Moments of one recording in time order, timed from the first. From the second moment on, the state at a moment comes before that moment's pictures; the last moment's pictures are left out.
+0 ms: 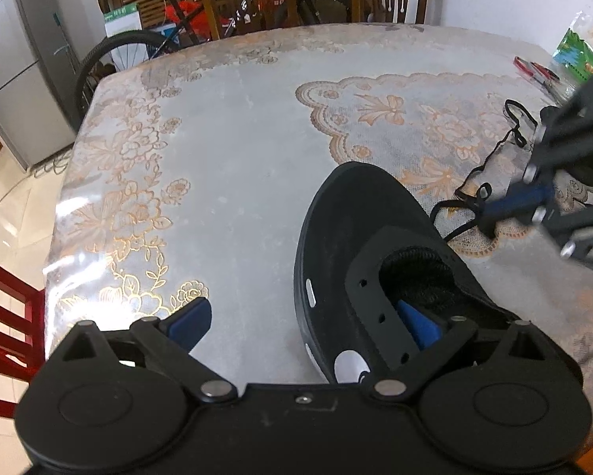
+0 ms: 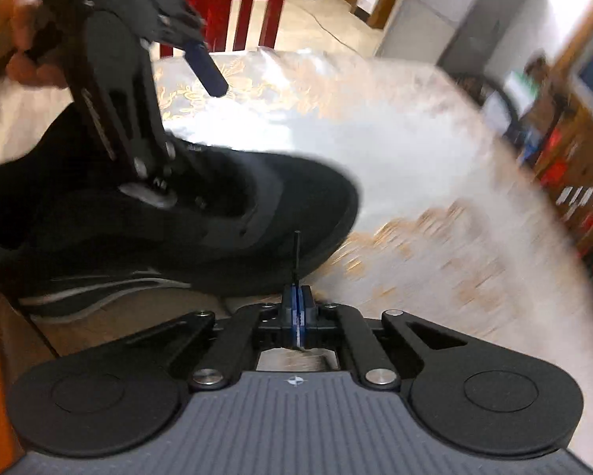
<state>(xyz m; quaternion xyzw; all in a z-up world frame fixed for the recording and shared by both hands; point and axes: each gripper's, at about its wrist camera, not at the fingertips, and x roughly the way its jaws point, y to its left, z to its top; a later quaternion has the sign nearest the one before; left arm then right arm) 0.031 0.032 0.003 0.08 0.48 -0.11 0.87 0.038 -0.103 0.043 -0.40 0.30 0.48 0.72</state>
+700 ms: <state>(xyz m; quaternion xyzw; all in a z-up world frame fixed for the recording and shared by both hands) 0.030 0.042 0.000 0.04 0.47 -0.13 0.87 -0.050 -0.067 0.014 -0.76 0.09 0.40 0.51</state>
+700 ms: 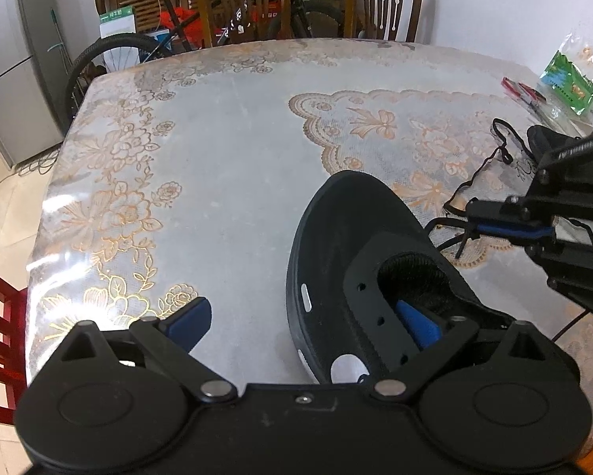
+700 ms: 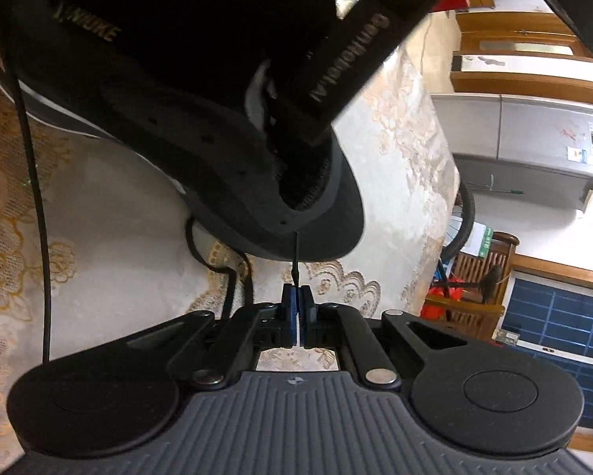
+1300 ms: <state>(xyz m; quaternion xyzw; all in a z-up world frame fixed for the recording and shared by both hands) 0.030 0.045 -0.001 0.04 0.46 -0.14 0.87 -0.055 -0.060 -0.006 -0.79 0.06 0.39 0.48</state>
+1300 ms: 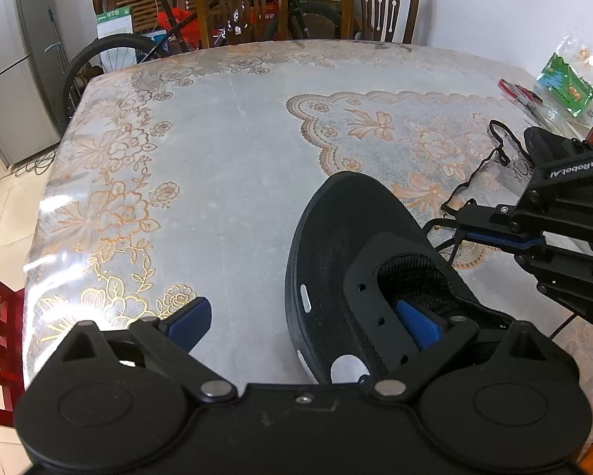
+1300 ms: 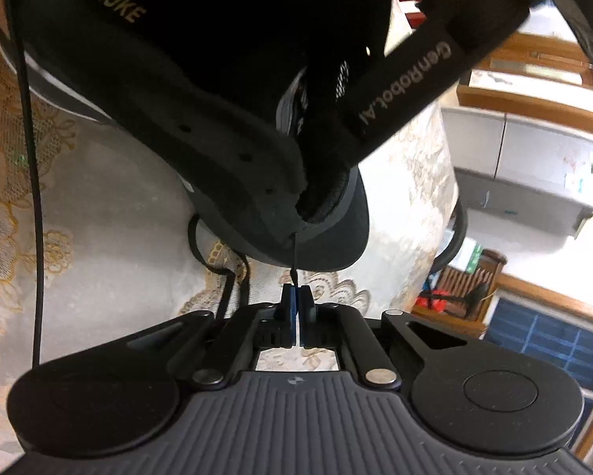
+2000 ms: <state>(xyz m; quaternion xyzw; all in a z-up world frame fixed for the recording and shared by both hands) 0.031 0.044 0.000 0.04 0.46 -0.14 0.87 -0.065 -0.075 0.007 -0.78 0.02 0.41 0.47</state>
